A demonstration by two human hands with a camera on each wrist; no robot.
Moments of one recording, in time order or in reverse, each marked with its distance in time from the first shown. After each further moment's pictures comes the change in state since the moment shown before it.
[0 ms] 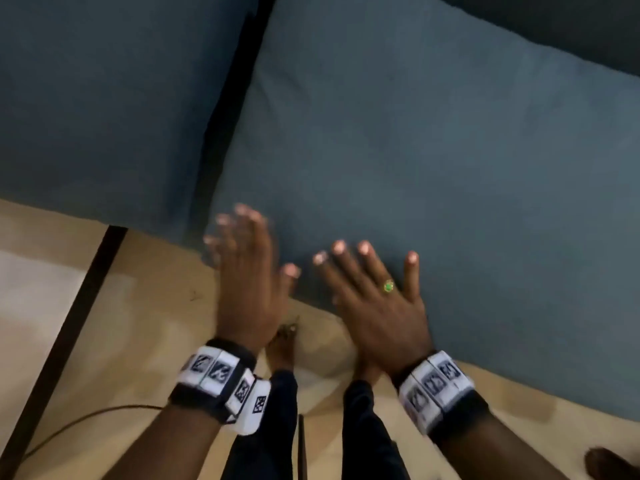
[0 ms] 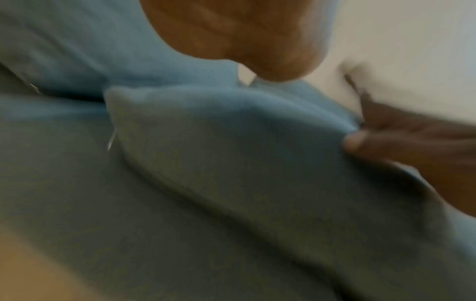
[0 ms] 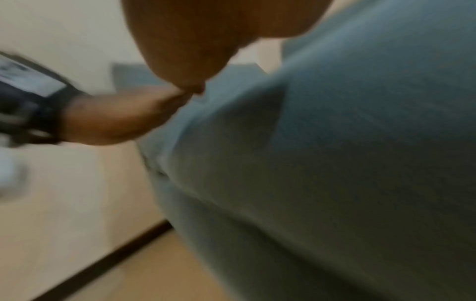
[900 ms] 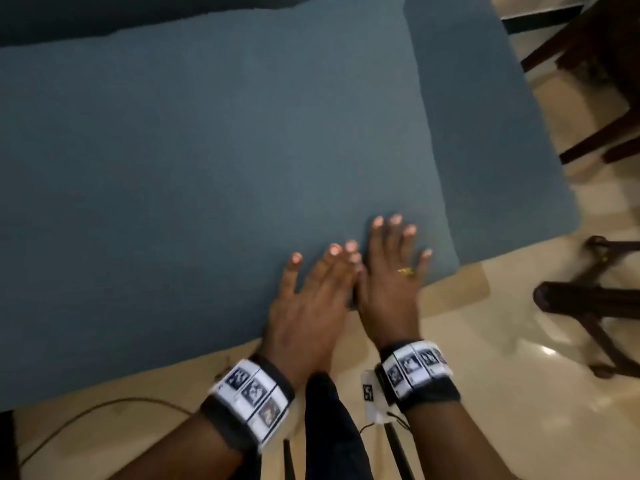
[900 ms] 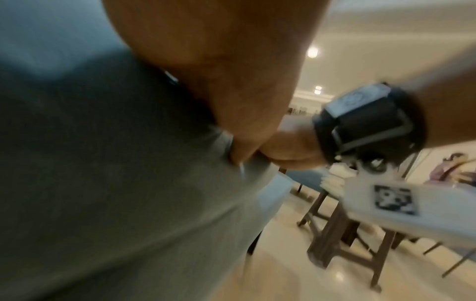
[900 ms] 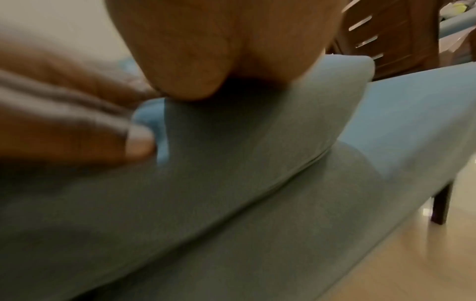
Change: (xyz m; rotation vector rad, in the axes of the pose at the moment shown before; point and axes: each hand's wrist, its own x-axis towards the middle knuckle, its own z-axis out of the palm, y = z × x) left_hand -0.077 0.349 0.137 0.410 -0.149 1.036; right_hand -0.262 0.205 -0.005 0.236 0.047 1.101
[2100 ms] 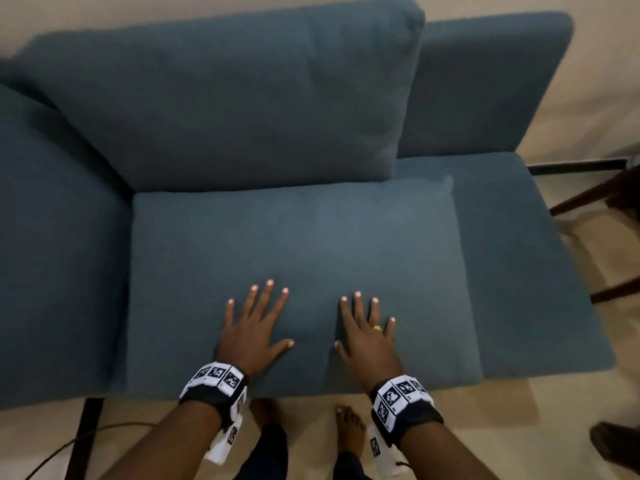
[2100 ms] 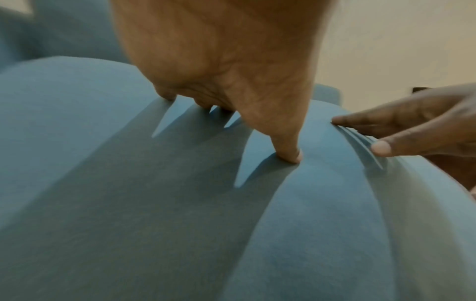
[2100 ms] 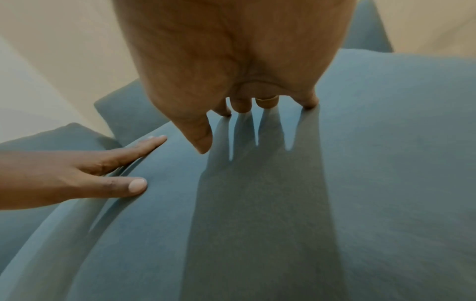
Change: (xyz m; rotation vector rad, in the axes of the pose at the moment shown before) left_hand -0.035 -0.204 -0.084 -0.206 -0.451 -0.513; right_hand 0.069 -0.124 -0.067 0.018 -0.629 -0.225
